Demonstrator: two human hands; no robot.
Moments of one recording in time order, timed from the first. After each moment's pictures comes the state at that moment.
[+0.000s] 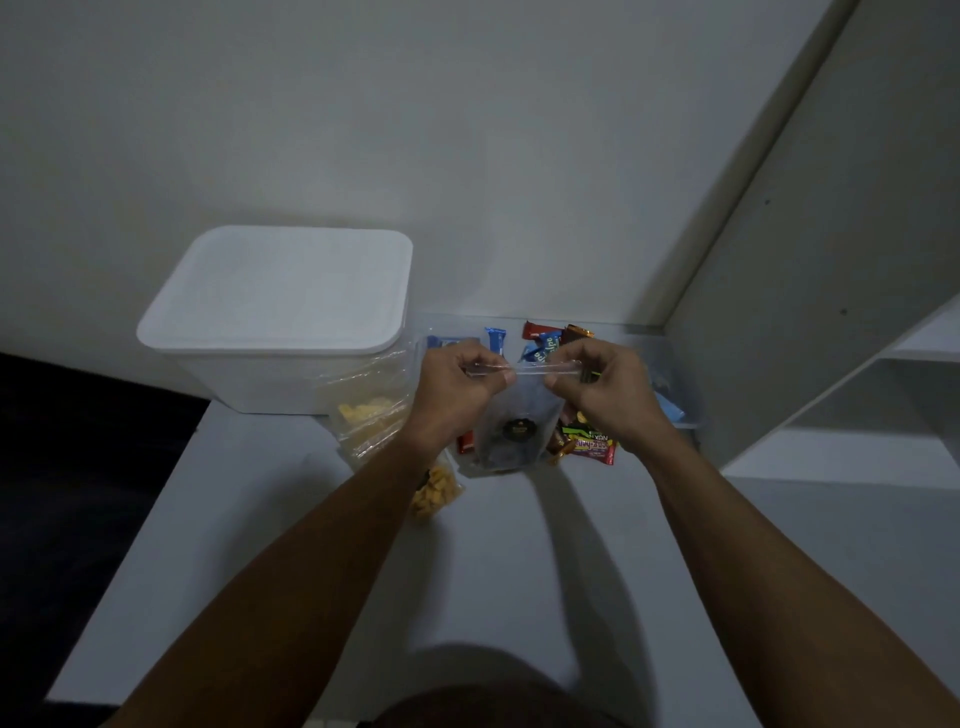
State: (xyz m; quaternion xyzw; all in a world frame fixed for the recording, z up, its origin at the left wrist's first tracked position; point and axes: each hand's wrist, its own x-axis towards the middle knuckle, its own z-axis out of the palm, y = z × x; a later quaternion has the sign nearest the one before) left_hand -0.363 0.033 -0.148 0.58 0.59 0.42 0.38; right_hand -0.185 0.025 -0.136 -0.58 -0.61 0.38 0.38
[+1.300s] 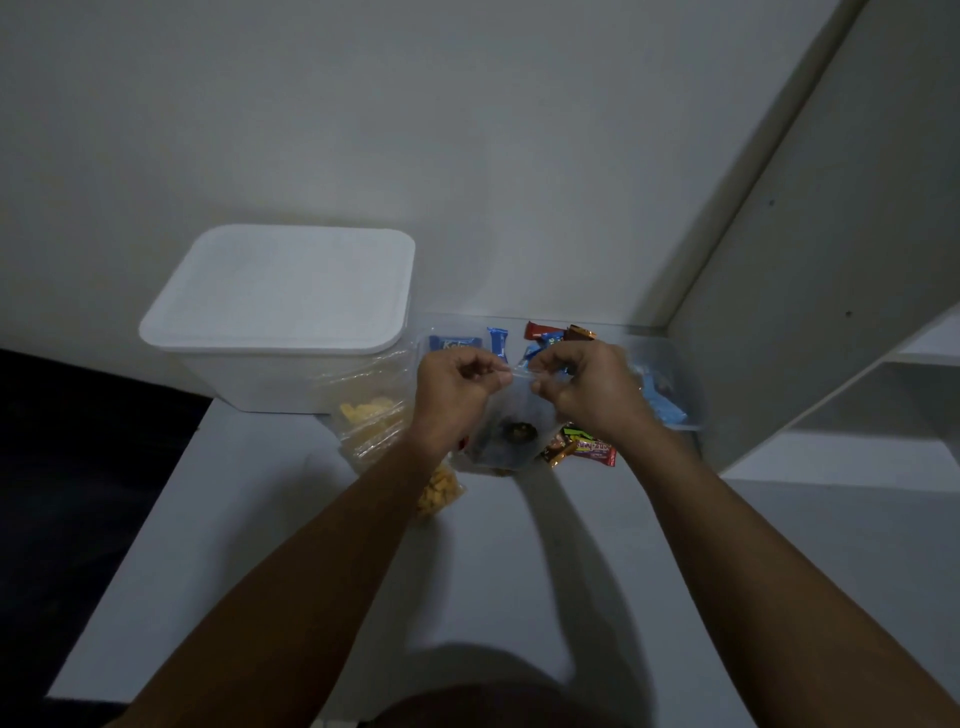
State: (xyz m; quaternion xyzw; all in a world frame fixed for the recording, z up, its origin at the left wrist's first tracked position) left_hand -0.360 0.029 -0.149 0.54 0.59 0.45 0.40; right_hand -0.198 0.034 -0.133 -0.61 -0.70 0.25 0.27
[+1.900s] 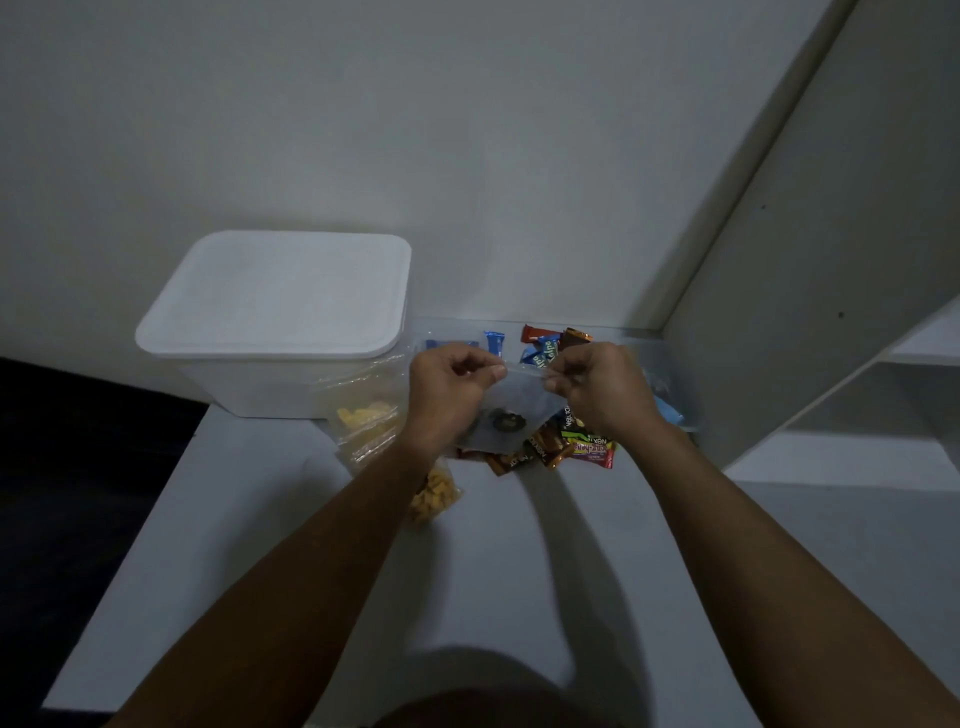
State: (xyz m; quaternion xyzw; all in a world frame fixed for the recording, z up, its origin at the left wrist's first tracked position) left_hand -0.362 0.031 -0.143 0.55 0.60 0.45 0.37; right_hand -0.187 0.040 -0.136 -0.64 -0.71 0.20 0.23
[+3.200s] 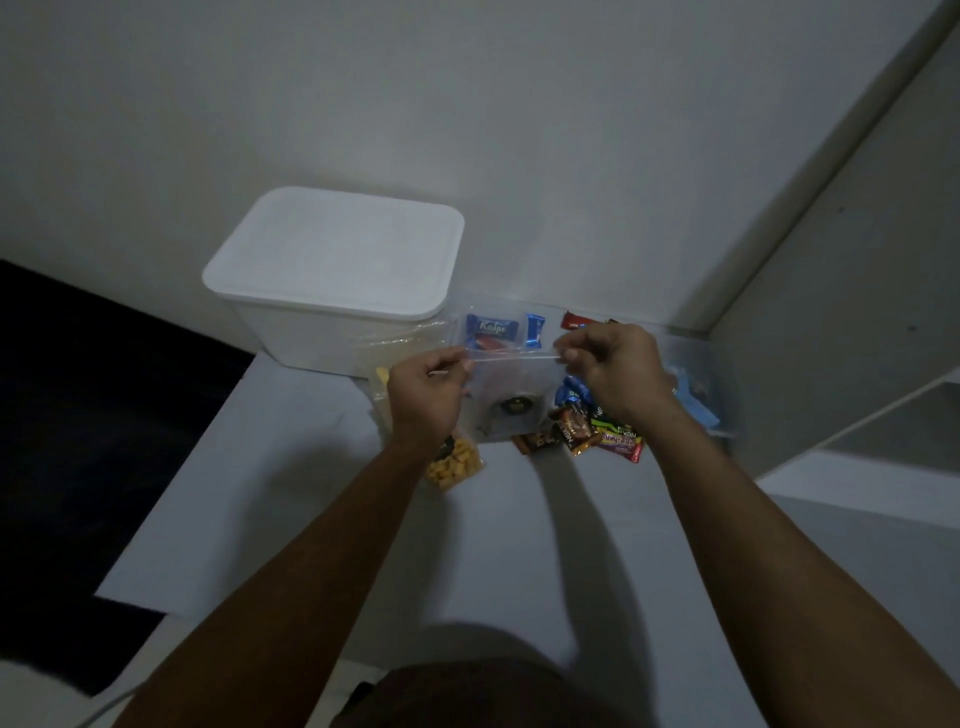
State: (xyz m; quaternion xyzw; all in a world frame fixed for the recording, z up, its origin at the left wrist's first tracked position) left_hand -0.399 -0.003 -0.177 0.37 0.64 0.57 0.36; right_hand -0.206 0.038 -0.136 -0.57 -0.70 0.29 0.31
